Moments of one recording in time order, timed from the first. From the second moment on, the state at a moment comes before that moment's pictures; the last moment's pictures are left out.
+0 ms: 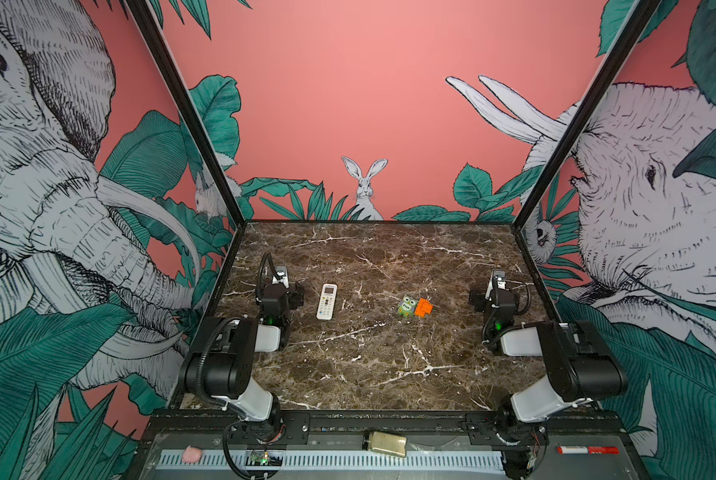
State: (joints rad) left arm -0.09 1.57 0.40 0.81 -0.27 0.12; right arm 0.07 1.56 0.36 0.85 0.38 -0.04
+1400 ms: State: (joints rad) left arm -0.09 1.57 0.40 0.81 -0.27 0.12; right arm 0.07 1.56 0.33 0.92 0.32 -0.06
